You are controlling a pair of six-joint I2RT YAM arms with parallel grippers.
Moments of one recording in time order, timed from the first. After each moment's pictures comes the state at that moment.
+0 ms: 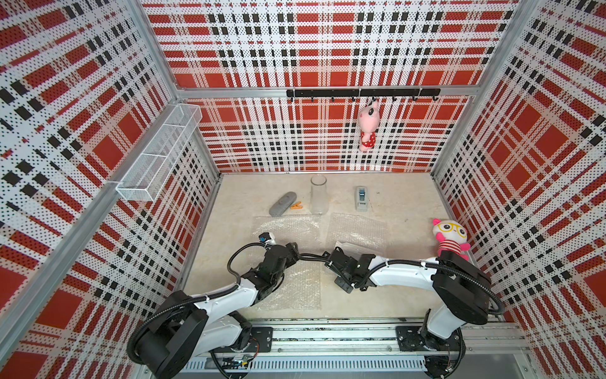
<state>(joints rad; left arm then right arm) -0.61 1.18 0.31 0.28 -0.32 -0.96 1.04 1.64 0.88 -0.50 0.32 0.07</state>
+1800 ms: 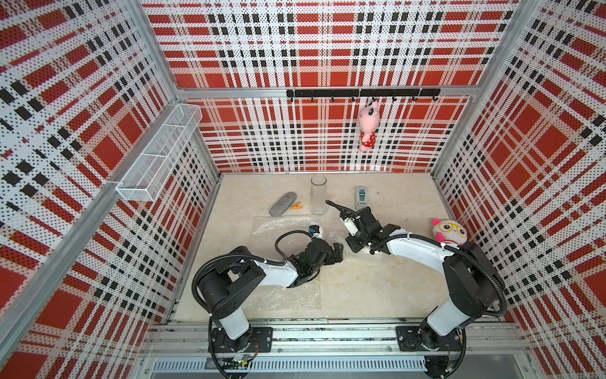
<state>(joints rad) -0.86 1.70 0.66 0.45 -0.20 -0.85 0.61 1.63 0.99 -0.32 0.05 -0.07</state>
